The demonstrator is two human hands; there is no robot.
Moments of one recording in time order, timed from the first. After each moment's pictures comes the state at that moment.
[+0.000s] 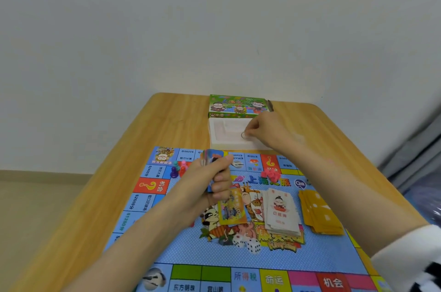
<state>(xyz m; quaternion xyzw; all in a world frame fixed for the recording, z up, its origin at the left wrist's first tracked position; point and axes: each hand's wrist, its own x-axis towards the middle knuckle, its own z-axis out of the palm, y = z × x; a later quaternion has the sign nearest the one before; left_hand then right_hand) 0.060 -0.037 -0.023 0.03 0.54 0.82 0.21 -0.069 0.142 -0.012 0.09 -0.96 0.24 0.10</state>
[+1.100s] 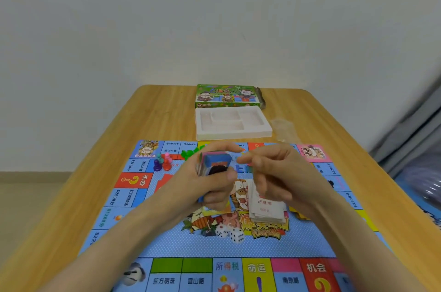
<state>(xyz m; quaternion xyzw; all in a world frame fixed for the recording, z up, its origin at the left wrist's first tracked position) 0.076 -0.029 -0.022 0.23 0.56 0.76 0.25 0.090 0.152 0.001 0.15 -0.62 0.75 -0.15</state>
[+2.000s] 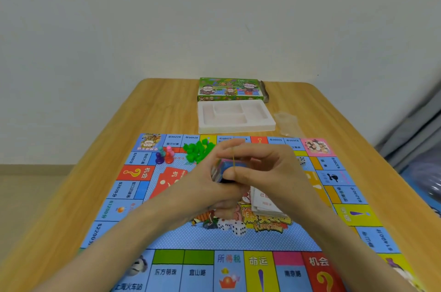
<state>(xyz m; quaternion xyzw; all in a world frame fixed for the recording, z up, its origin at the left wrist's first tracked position) 0.084 -0.021 -0.024 0.20 0.60 0.71 0.29 0.100 0.127 -0.004 0.22 -0.72 0.66 0.01</state>
